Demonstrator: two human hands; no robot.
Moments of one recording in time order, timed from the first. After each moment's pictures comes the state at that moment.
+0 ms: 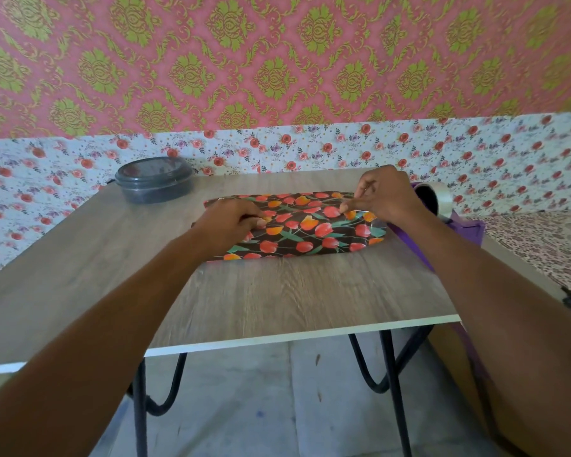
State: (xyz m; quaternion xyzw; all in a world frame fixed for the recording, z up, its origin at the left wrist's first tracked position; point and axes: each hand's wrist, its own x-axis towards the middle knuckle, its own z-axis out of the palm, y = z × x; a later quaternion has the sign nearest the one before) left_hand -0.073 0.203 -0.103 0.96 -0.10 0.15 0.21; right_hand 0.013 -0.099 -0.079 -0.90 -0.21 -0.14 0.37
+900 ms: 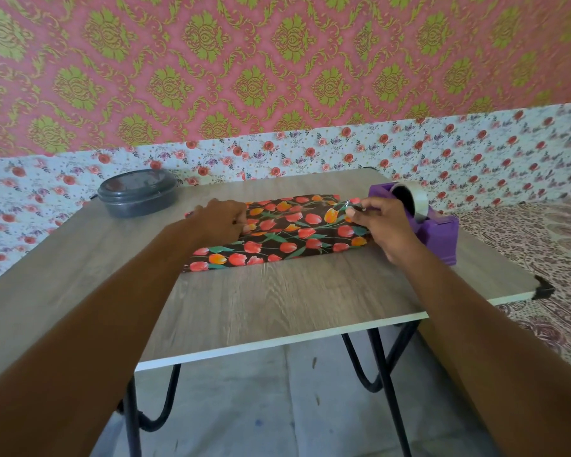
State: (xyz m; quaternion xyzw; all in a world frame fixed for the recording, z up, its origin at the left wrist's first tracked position) left_hand -0.050 0.190 -0.084 0.99 -0.05 0.04 0.11; right_hand -0.004 -0.119 -0.131 -0.76 -0.06 -0.11 0.64
